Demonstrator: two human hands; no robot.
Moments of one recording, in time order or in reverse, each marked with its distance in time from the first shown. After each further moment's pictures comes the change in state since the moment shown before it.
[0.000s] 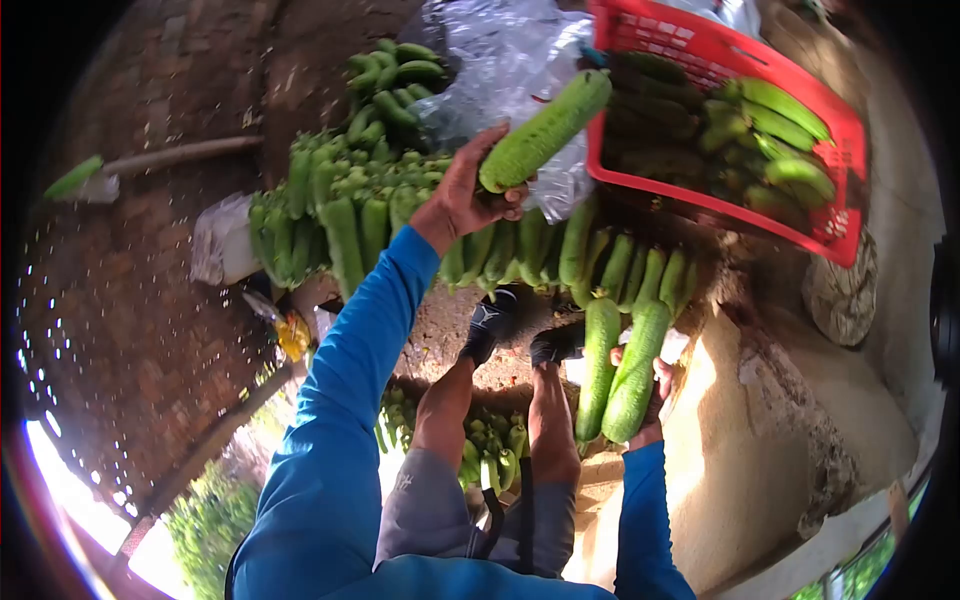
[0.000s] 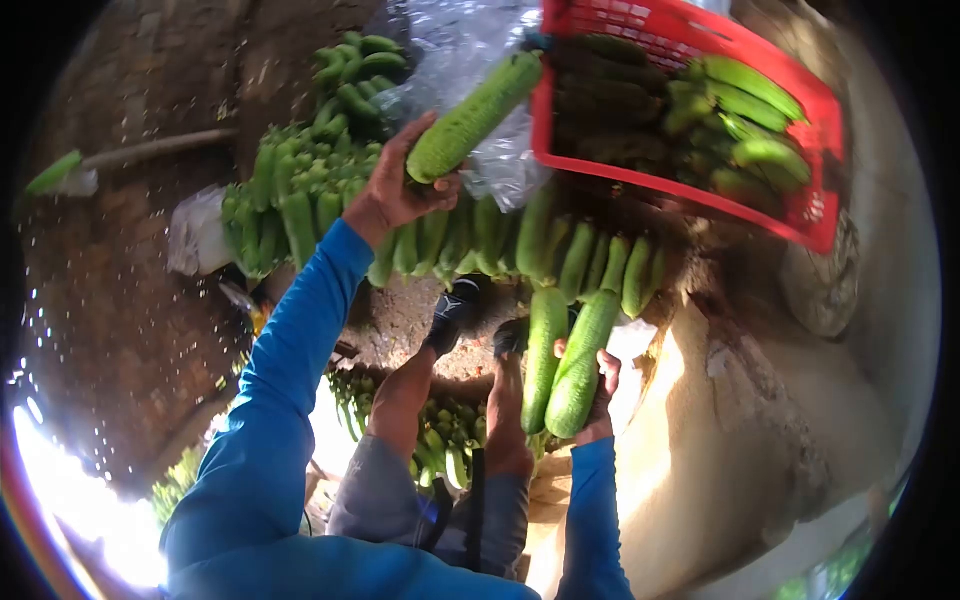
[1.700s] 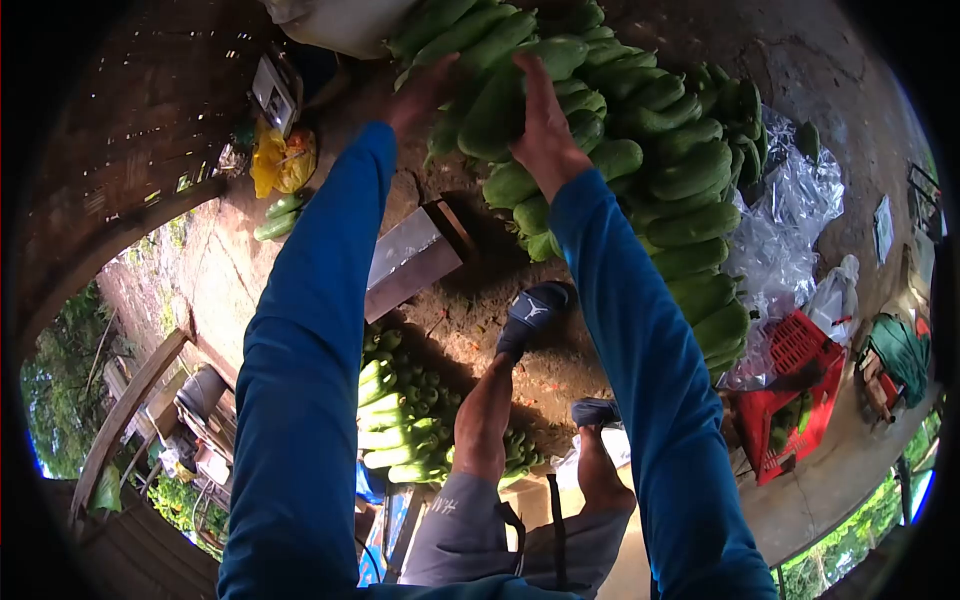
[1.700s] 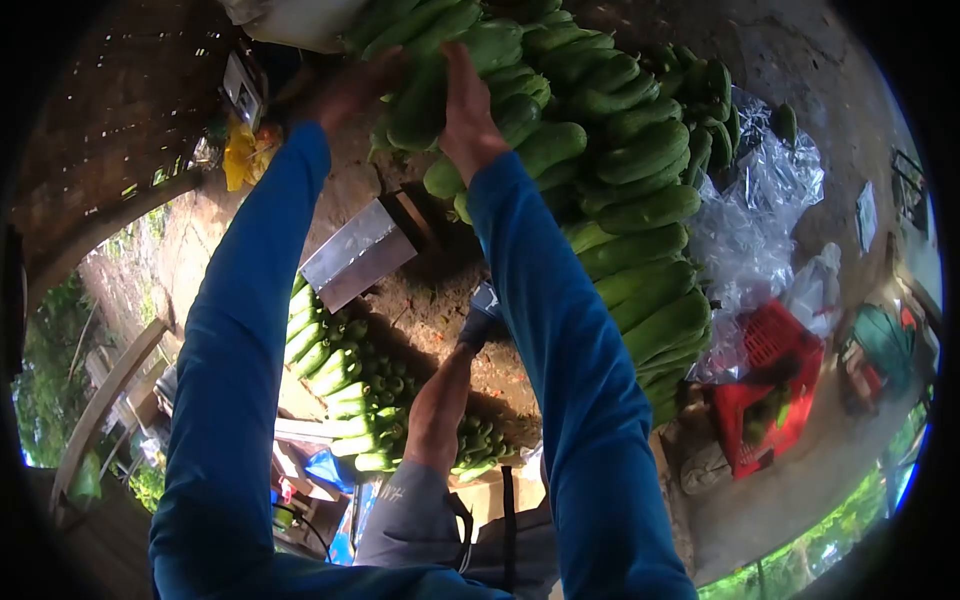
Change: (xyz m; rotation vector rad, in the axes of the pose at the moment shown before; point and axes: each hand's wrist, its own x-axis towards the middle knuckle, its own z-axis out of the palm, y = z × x) left_hand -0.307 0.073 -0.720 0.553 0.812 0.423; right_hand 0.334 0.698 0.404 -0.945 -0.739 0.049
